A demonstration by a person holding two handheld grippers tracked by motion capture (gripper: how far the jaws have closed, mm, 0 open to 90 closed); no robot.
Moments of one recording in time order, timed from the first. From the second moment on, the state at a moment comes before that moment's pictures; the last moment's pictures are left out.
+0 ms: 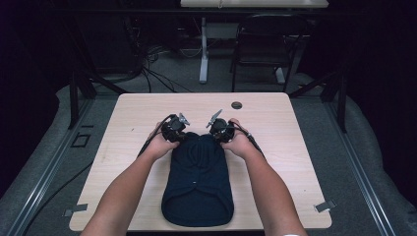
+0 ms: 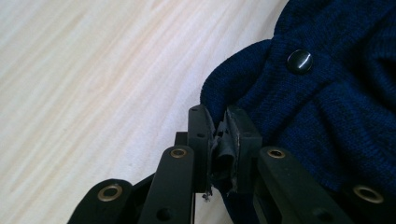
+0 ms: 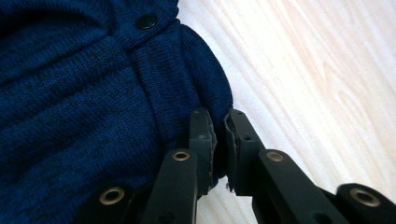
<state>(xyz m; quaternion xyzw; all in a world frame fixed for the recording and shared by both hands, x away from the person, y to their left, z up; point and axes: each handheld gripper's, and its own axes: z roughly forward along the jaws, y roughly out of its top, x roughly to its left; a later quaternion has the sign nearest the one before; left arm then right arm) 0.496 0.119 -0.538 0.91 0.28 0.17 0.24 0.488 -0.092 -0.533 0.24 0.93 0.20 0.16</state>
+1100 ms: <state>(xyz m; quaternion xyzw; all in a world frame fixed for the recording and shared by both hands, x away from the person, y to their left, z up) 0.492 0.112 -0.400 0.84 0.25 0.37 0.31 0.490 -0.098 -0.392 0.24 0.86 0.28 0.35</state>
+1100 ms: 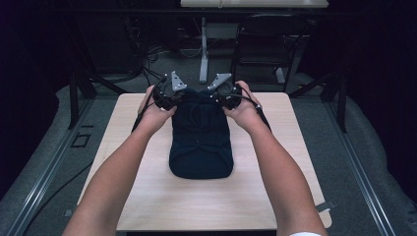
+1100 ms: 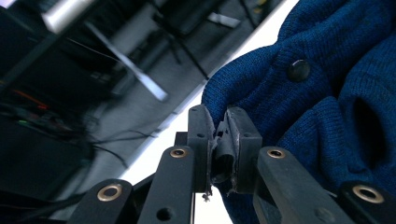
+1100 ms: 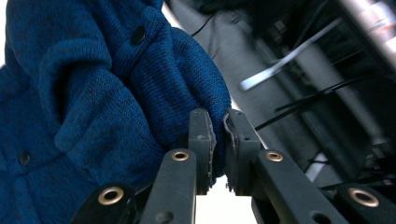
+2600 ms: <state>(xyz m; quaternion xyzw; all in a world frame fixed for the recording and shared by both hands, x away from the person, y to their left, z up) 0.422 0.100 -0.466 0.88 0.20 0.32 0.29 0.441 -0.101 -0.430 0.19 0.89 0.27 0.32</state>
